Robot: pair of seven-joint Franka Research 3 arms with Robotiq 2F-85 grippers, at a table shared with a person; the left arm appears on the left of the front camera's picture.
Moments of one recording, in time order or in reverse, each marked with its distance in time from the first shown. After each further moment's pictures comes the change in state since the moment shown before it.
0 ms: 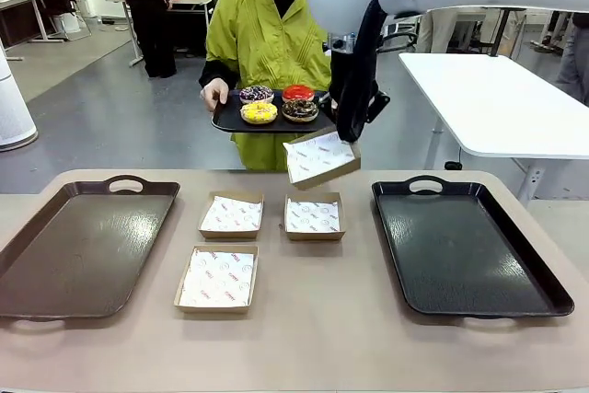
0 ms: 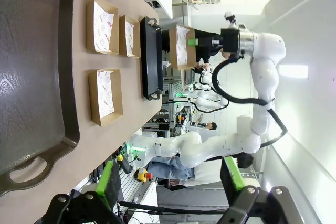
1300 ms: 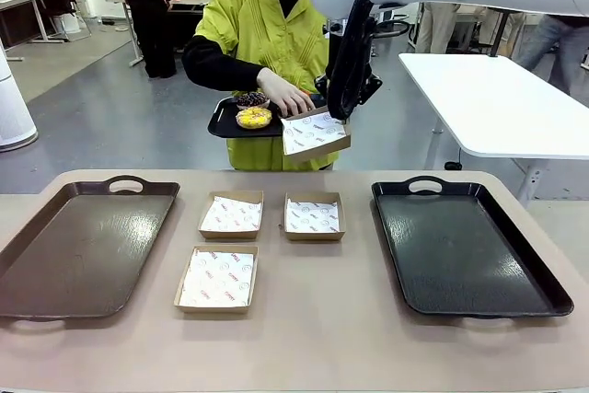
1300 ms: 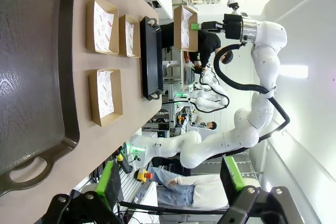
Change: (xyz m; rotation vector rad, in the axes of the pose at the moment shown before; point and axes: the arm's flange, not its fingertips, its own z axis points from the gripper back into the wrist) left arm 0.000 0.000 0.000 0.000 0.000 0.000; right arm 0.041 -0.003 0.009 0.034 -0.037 -0.034
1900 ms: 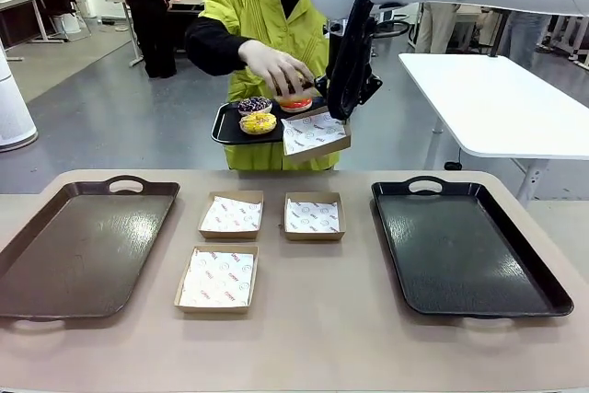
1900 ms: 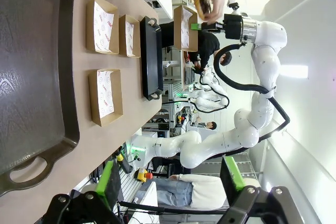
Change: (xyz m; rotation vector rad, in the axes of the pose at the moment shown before) left arm 0.000 0.000 0.000 0.000 0.000 0.000; right arm 0.000 0.000 0.000 0.000 0.001 0.000
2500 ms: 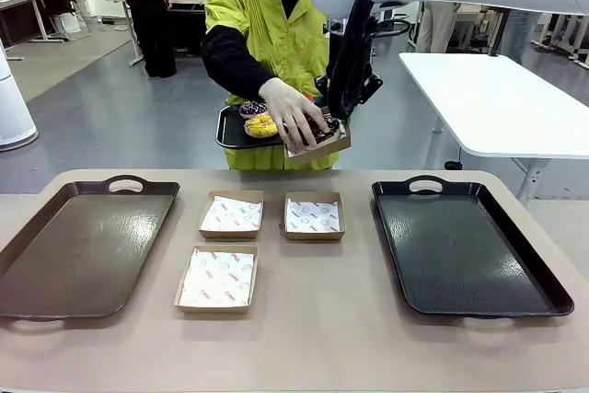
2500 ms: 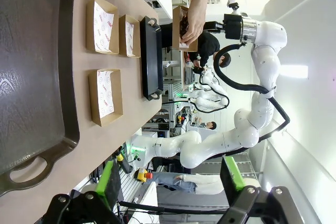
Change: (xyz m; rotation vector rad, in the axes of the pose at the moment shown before) left arm 0.000 0.000 0.000 0.000 0.000 0.000; right arm 0.000 0.000 0.000 -0.001 0.002 0.000
